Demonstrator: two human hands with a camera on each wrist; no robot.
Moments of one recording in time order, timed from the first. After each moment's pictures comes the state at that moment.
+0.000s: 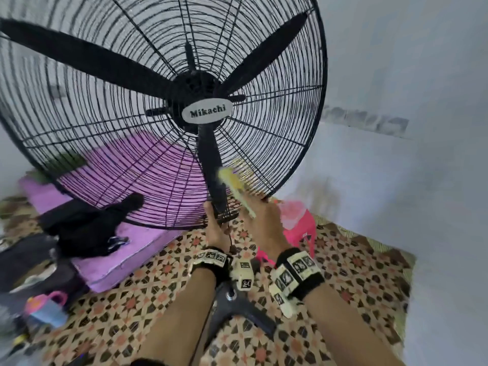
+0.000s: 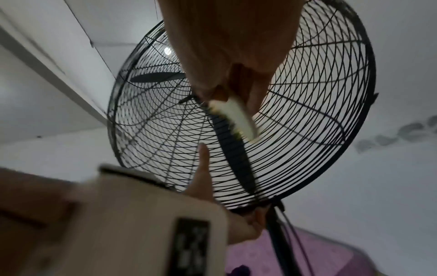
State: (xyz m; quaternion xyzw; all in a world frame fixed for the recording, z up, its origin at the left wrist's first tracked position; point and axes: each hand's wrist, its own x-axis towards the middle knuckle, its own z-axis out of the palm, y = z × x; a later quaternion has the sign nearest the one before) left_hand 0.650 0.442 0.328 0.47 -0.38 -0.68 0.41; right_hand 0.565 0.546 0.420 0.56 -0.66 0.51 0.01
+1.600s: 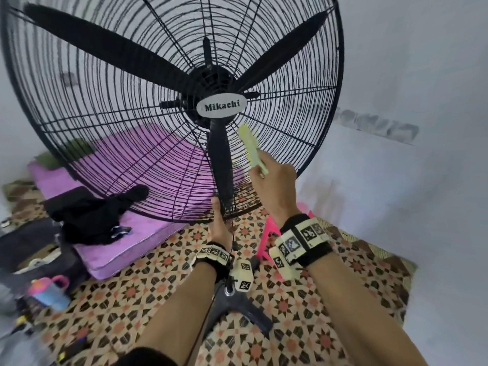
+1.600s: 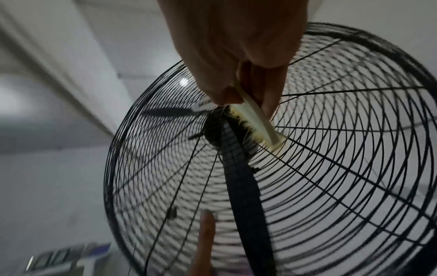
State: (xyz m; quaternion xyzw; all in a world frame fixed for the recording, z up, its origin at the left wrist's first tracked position) left_hand 0.652 0.438 0.329 0.45 -0.30 -0.72 0.43; right_hand 0.564 0.531 0.503 0.54 -0.66 0.51 0.08
